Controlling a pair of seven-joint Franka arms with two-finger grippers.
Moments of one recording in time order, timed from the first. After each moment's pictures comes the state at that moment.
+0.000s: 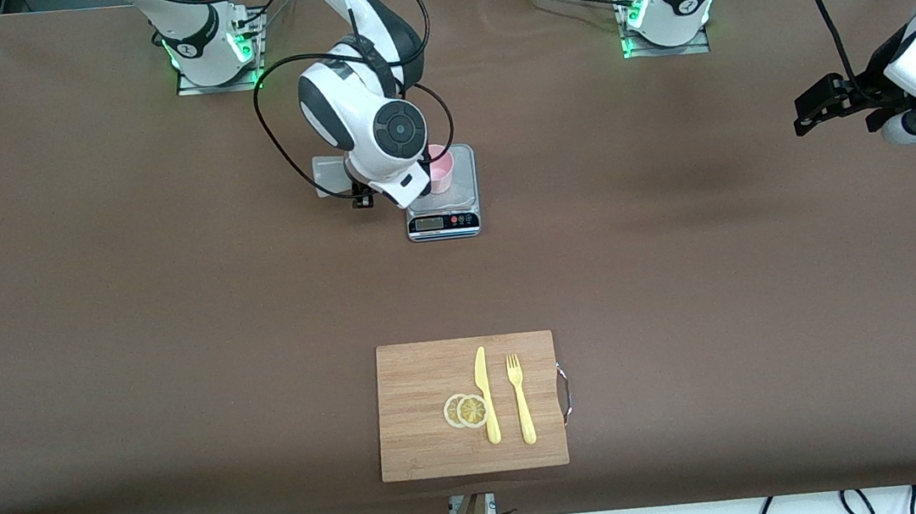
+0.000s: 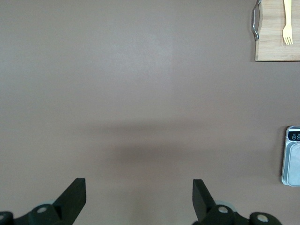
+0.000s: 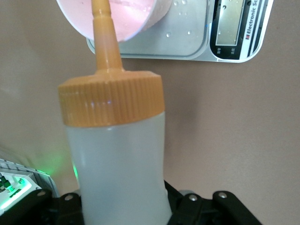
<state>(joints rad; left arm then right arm) -0.07 -0.01 0.03 -1.66 -0.03 1.58 -0.03 0.87 0.49 -0.14 -1.68 -0.01 1.70 -0.87</state>
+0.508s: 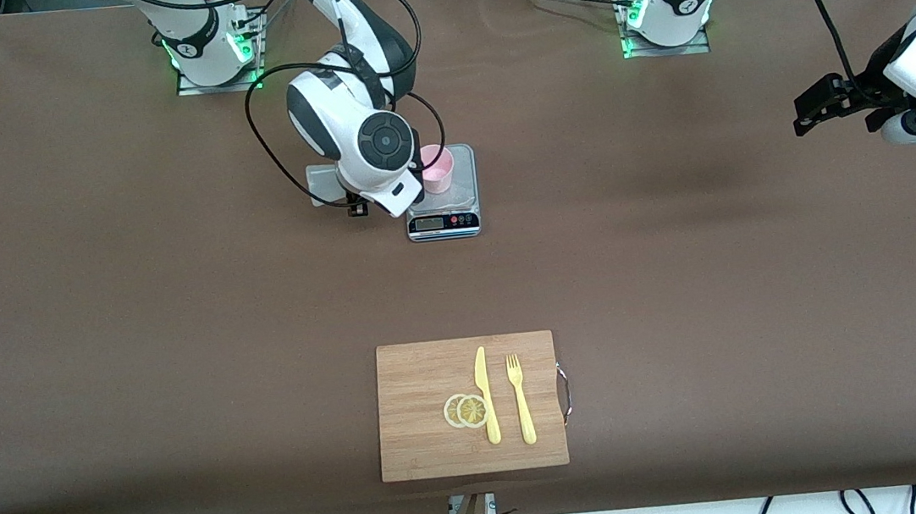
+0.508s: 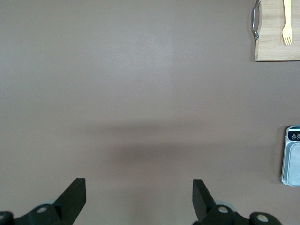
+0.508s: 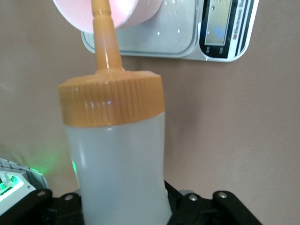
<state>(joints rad) -0.07 -0.01 0.03 -1.66 -0.03 1.58 -0.03 0.84 0.49 -0.15 -1.67 0.01 1.72 -0.95</state>
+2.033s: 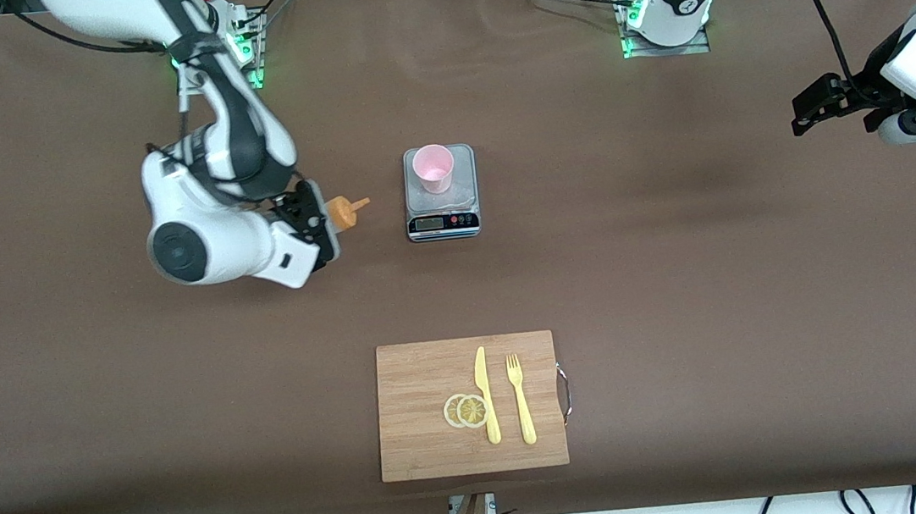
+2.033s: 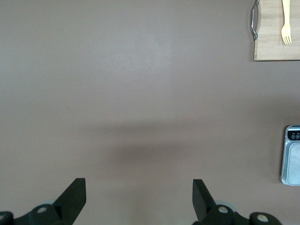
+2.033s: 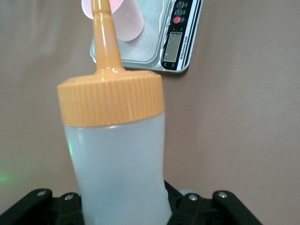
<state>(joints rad) -0.07 -0.01 0.03 -1.66 -0.03 1.58 -0.03 0.48 0.47 -0.18 -1.67 0.43 1.78 -1.63</state>
